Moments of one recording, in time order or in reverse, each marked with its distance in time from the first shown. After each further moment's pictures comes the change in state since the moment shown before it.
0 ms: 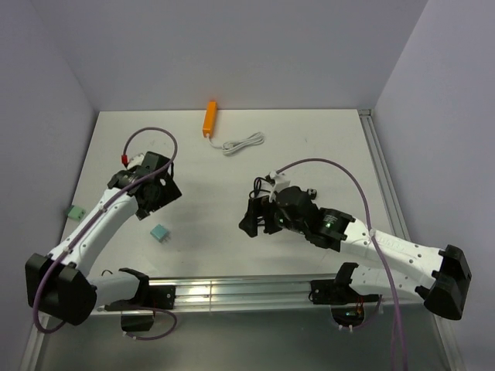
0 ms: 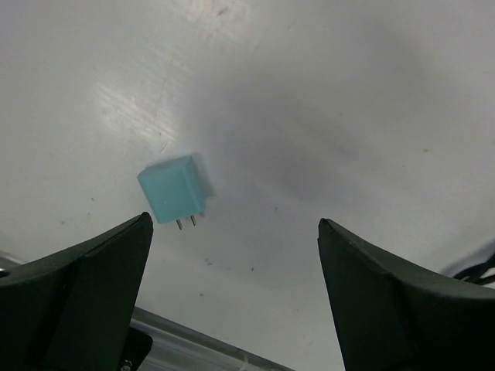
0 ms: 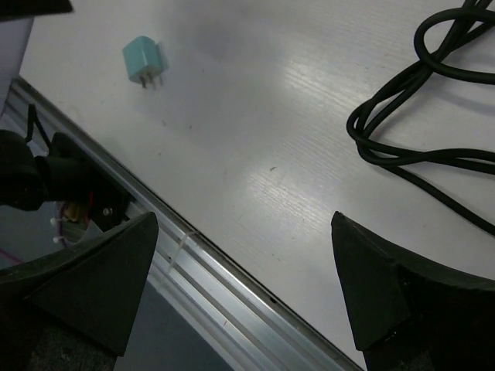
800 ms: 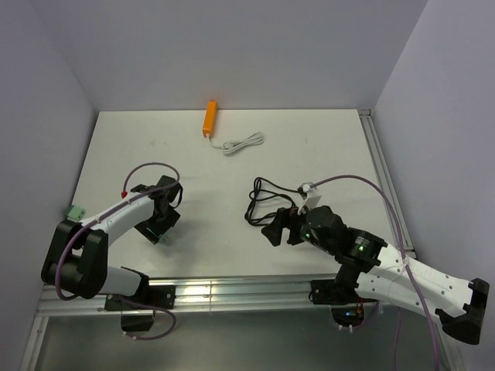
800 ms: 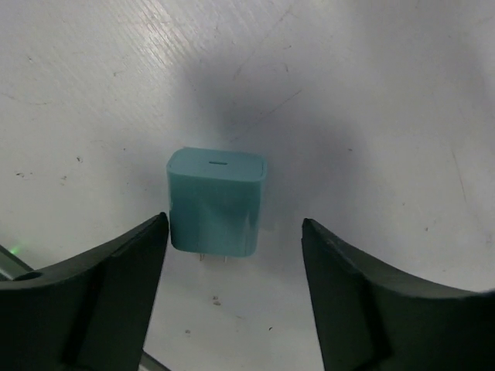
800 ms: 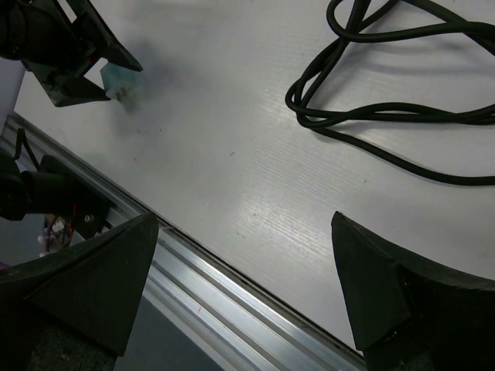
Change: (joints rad) left arm 0.003 0.190 -0.272 0.096 -0.005 -0.398; right arm 0.029 -0.372 -0.192 -0.102 0.124 0.053
